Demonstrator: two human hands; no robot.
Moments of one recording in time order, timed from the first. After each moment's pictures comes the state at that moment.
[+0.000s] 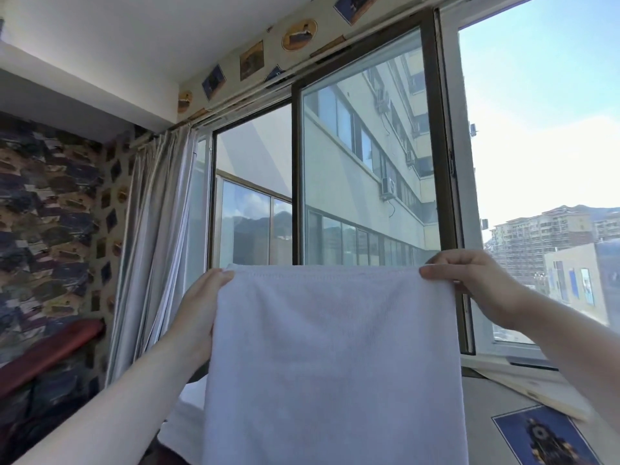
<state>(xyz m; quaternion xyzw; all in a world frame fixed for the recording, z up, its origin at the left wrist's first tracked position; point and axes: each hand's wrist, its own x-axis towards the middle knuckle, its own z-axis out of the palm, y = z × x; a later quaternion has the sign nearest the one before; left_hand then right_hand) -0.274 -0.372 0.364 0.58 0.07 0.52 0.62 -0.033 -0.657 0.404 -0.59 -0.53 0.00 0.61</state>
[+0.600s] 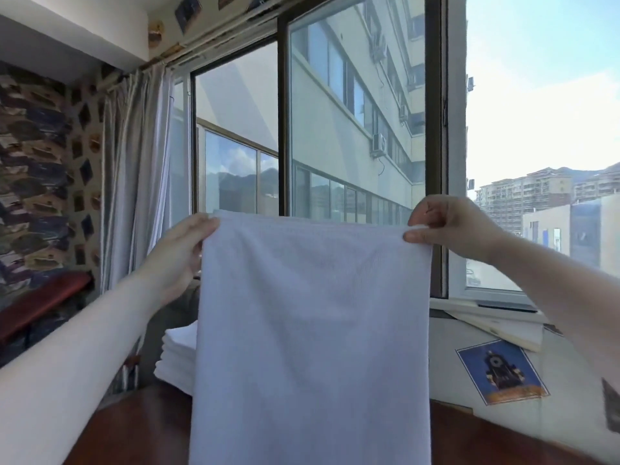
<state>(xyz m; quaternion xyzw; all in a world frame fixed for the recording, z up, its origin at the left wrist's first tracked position) -0.285 -0.369 0.359 0.64 0.02 0.47 0.61 -0.020 -0.664 0.397 -0.71 -0.52 -0.18 0.44</state>
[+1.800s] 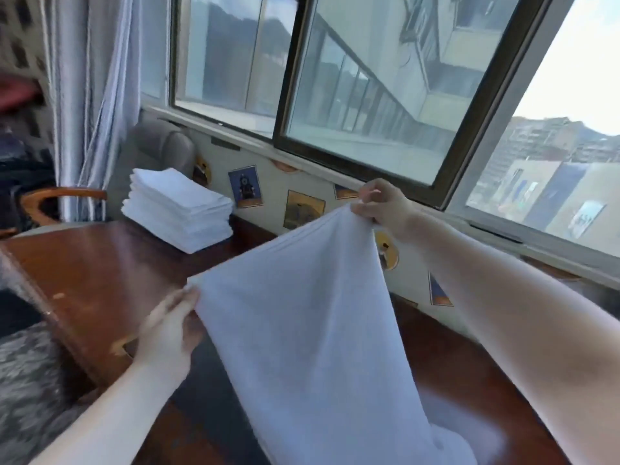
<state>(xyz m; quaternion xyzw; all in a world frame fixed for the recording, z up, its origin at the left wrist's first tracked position) -0.259 -0.392 0.040 0.36 0.27 0.43 0.78 0.033 -0.512 0.228 -0.77 -0.39 0.10 0.50</state>
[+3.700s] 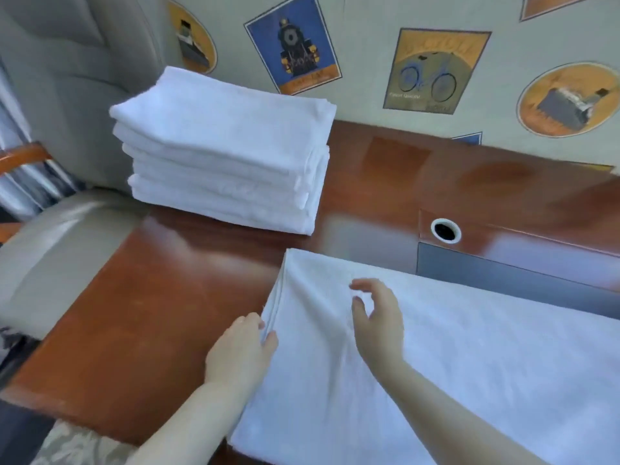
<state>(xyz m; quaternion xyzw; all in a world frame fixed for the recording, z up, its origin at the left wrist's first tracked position) -0.219 0.172 -0.167 0.90 0.34 -0.11 0.26 -0.114 -0.003 -0.146 -0.87 -0.08 0.04 0.48</state>
